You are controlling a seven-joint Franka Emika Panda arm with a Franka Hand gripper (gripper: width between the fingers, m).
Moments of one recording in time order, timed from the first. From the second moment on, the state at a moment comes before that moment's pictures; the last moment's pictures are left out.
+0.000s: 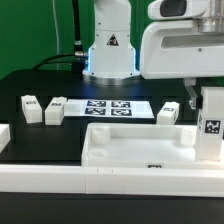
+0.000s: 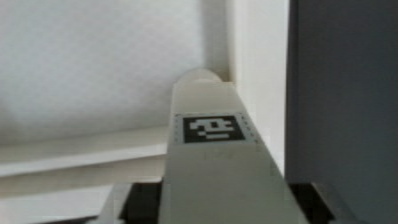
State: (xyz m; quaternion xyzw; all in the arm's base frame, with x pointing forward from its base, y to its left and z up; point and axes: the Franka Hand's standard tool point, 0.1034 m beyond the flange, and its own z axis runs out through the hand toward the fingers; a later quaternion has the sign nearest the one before) arm 0.623 0.102 0.105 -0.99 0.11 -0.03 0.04
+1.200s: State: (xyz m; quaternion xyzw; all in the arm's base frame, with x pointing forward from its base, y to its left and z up) arm 0.620 0.106 0.104 -0.91 0.41 -0.01 0.05
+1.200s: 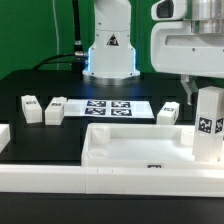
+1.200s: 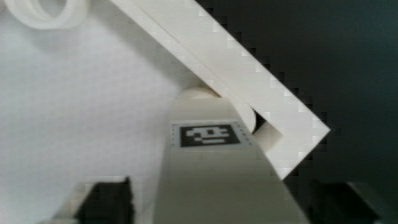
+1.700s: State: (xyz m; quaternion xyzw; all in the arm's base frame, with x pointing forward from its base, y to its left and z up) arm 0.618 0.108 0.105 -0.98 0.21 -0.01 0.04
